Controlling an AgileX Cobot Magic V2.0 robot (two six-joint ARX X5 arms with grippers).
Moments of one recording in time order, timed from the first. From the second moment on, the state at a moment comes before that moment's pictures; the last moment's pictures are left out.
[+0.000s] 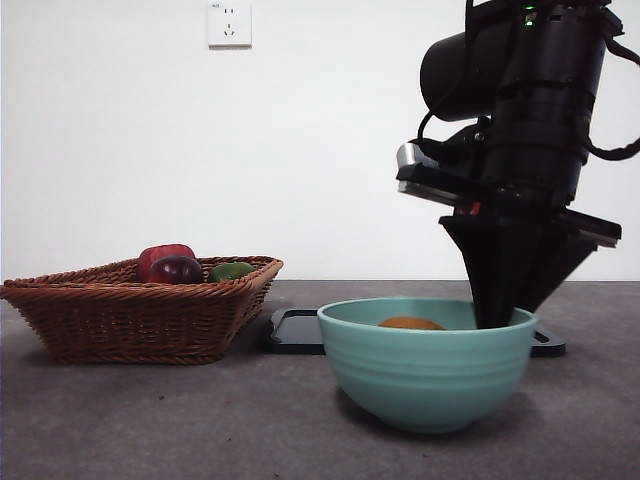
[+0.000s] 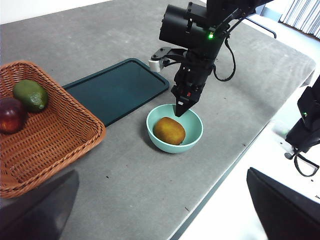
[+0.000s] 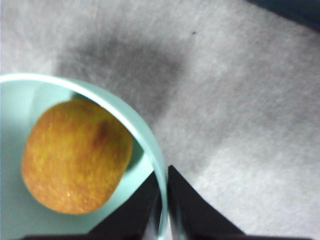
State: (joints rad) left arm -1.08 0.43 1.08 -1.09 -0.15 -0.23; right arm 0.53 1.65 1.11 -0.87 -0.21 0.23
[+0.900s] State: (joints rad) left arm -1.08 0.43 1.08 -1.09 -0.15 -0.23; right arm 0.35 2.10 1.86 -1.14 -0.18 0.16
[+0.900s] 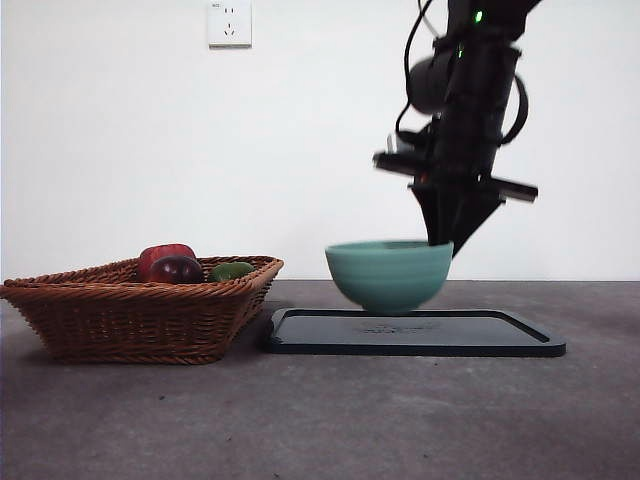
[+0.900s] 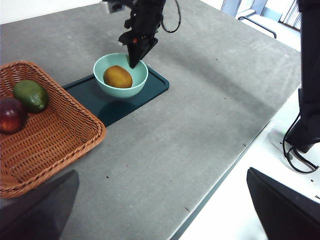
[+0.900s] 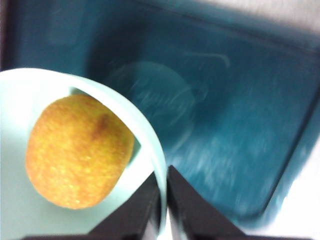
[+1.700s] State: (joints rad) left arm -1.08 0.43 1.08 -1.09 -0.15 -0.23; right arm 0.33 2.16 1.87 -1.14 -0.18 0.11
